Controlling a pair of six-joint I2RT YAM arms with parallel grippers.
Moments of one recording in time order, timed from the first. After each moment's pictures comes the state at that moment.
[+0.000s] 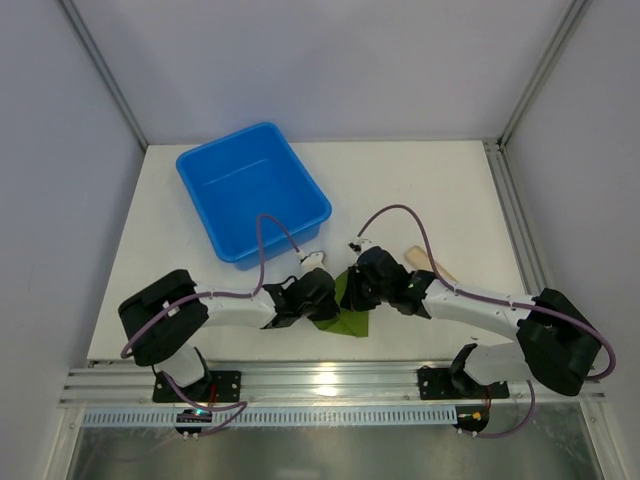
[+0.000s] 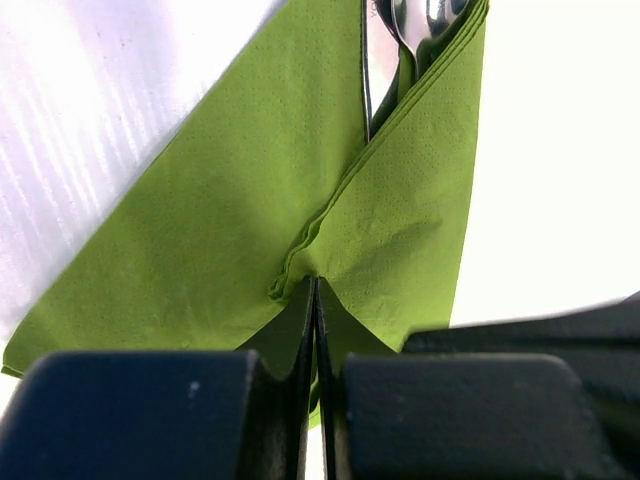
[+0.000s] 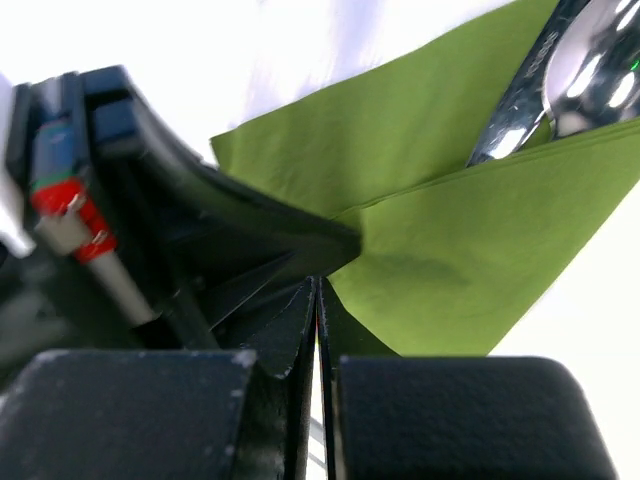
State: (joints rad) left arm -1.05 1.60 0.69 0.09 -0.17 -1.01; right arm 0.84 1.32 0.64 -0.16 -0.09 0.67
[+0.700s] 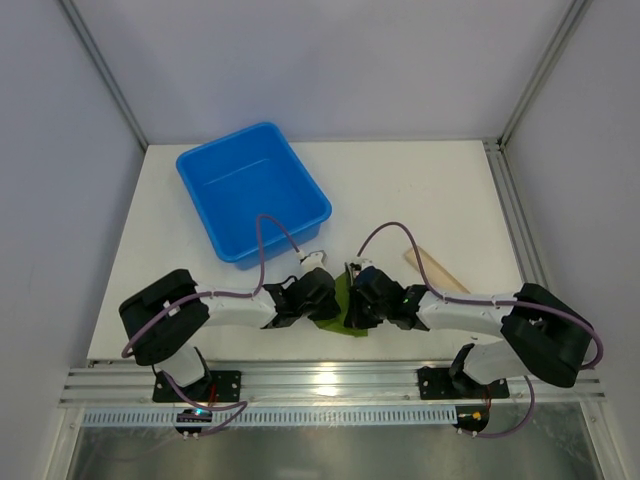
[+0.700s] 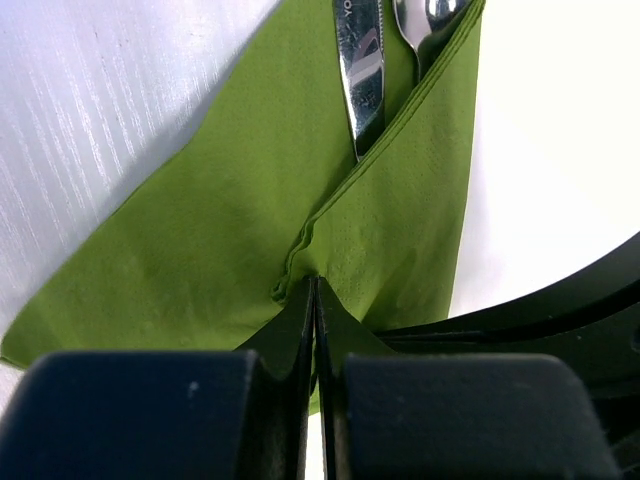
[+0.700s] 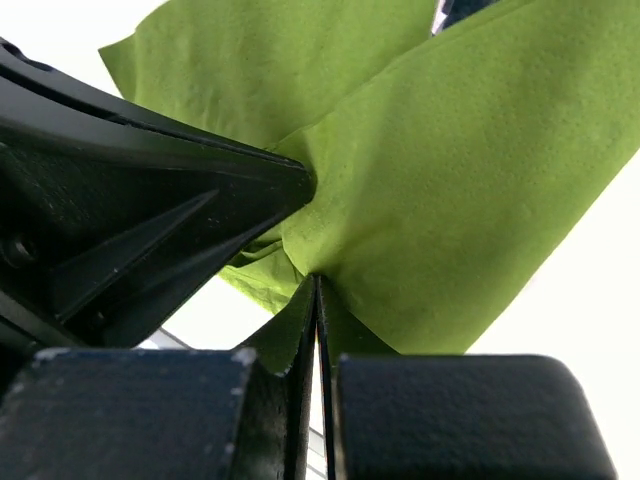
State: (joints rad) left arm -1.05 1.61 0.69 0.10 -0.17 -1.02; right arm 0.92 1.35 0.52 -0.10 -0.05 0.76
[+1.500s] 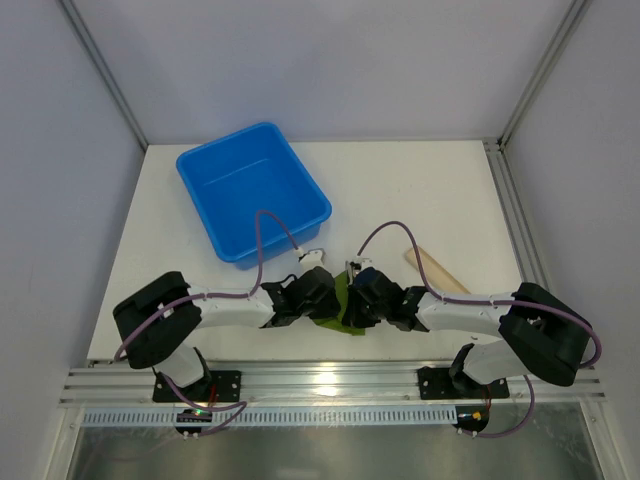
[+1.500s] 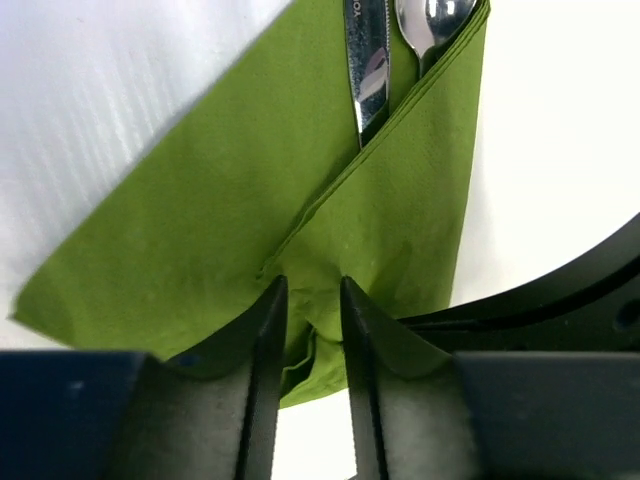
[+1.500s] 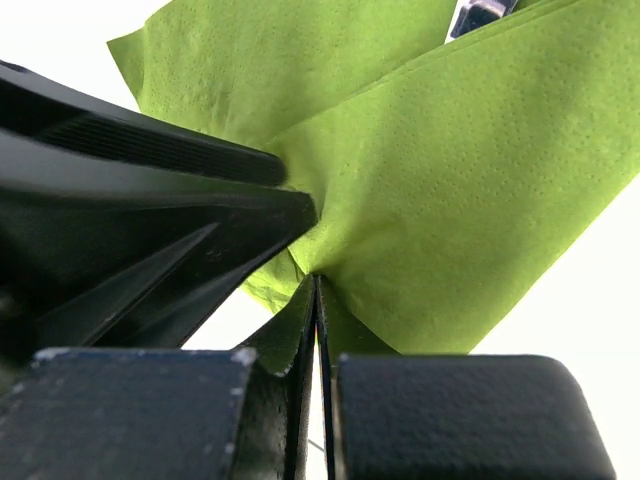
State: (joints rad) left arm -1.05 1.59 0.71 0.05 -0.20 -0.99; right arm 0.93 1.37 0.51 -0.03 -0.03 0.79
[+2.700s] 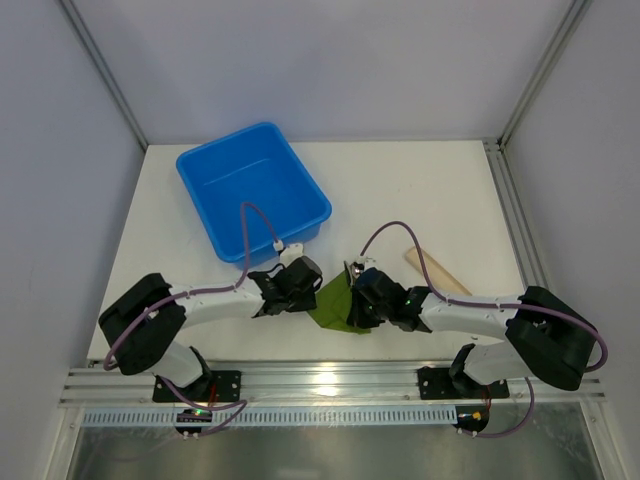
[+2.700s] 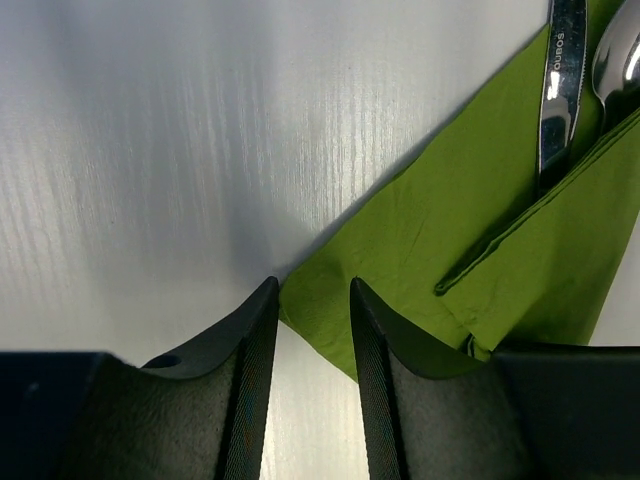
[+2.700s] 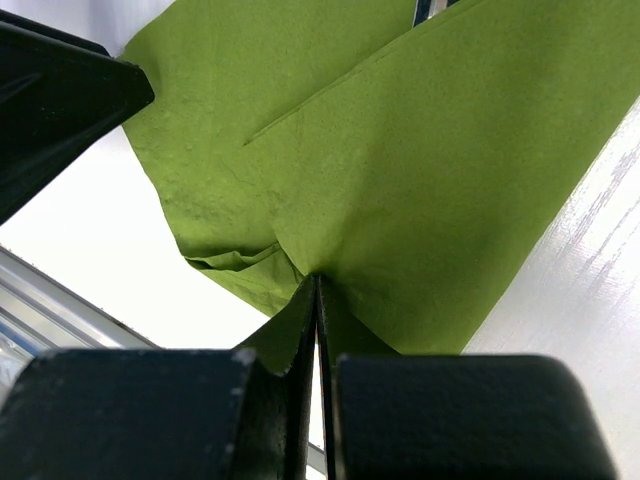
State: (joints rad) left arm -0.94 1.51 0.73 -0.24 -0.28 -0.94; right arm 0.93 1.33 0.51 -0.09 0.01 0.77
